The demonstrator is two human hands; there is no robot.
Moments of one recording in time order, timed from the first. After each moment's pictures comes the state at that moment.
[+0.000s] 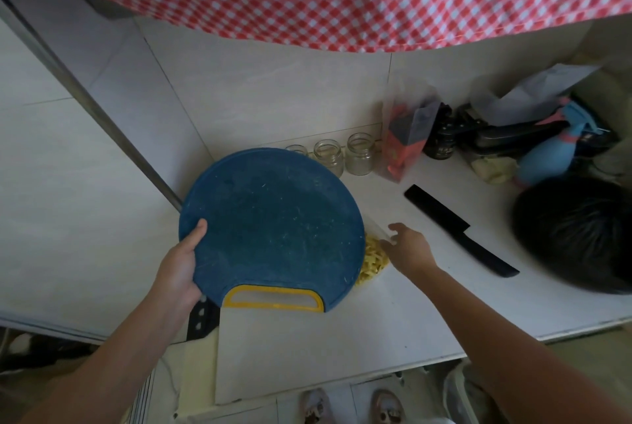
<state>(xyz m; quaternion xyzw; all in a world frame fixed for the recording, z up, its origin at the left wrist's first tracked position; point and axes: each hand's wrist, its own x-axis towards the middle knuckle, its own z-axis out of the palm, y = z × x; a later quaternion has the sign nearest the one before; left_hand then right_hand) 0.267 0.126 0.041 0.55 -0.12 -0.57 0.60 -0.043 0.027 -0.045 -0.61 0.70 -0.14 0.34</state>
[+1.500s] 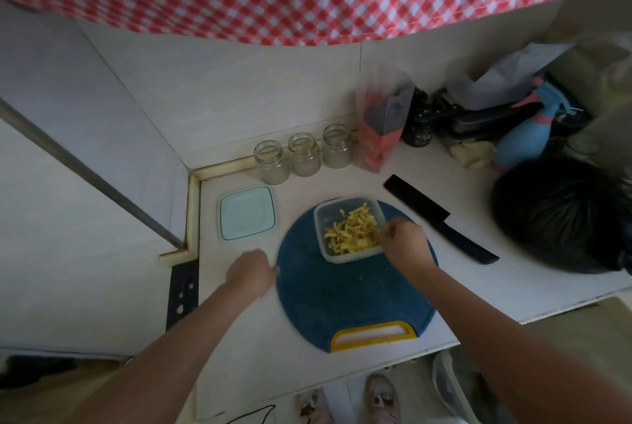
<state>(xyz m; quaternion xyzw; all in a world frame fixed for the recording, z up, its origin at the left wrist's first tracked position) 0.197 0.065 -0.058 0.79 -0.55 -0.25 -0.08 -0.070 0.026 -0.044 -0.59 0.71 -0.18 0.32</state>
